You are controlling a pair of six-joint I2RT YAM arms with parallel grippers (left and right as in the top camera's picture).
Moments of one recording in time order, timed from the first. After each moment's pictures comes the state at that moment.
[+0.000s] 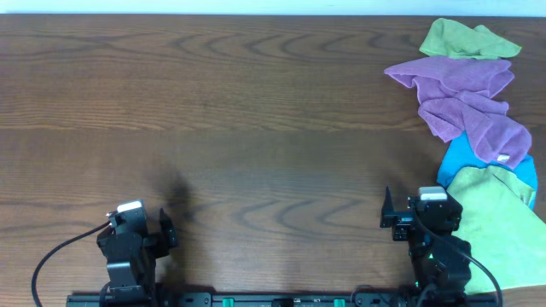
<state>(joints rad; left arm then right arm) 0.06 0.01 0.17 -0.80 -0.19 -0.07 0.07 0.01 0.13 -0.42 0.12 -0.12</state>
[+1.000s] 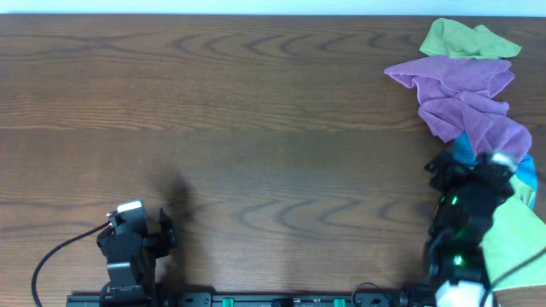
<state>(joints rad) 0.06 0.01 0.17 -0.80 -0.19 -0.07 -0.14 0.76 0.36 0.11 0.44 0.21</state>
